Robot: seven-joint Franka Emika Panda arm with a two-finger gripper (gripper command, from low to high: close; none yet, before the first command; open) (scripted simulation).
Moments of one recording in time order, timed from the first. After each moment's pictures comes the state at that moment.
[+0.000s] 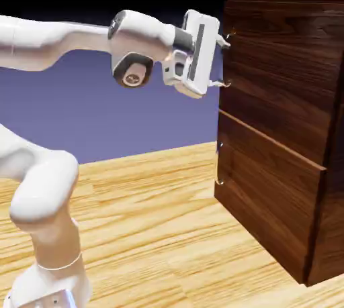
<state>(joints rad) -0.44 -0.88 0.50 -2.57 0.90 2.98 1.61</state>
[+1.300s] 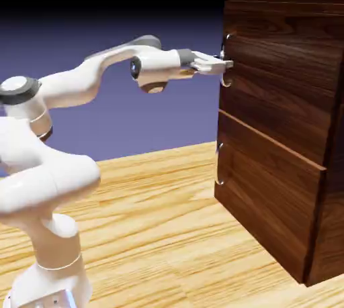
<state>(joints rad) -1.26 -1.35 1.27 -2.10 2.27 2.87 2.90</state>
